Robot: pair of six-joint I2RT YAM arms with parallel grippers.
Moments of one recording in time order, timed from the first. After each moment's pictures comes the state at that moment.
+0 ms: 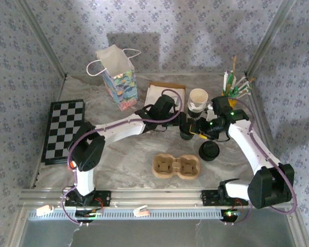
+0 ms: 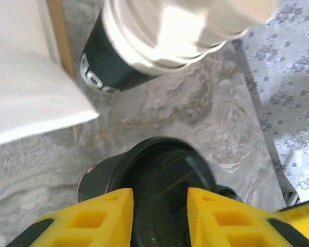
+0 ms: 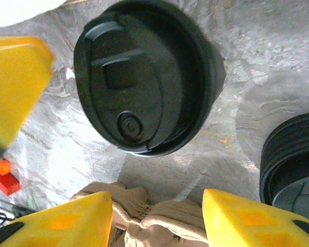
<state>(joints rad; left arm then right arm) -0.89 1.87 1.43 -0.17 0.17 -0.76 0.19 1.26 1.04 -0.97 -0.42 0.47</state>
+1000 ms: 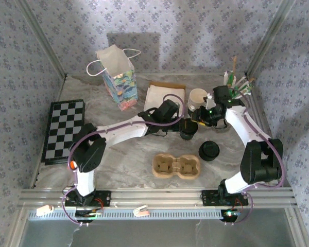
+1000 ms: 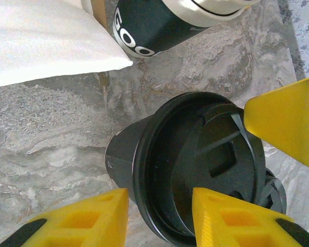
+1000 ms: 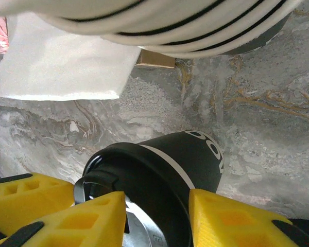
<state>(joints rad) -0.94 1.88 1.43 -0.32 0.08 -0.78 0.12 1.51 1.16 -0.80 -0.46 0.35</state>
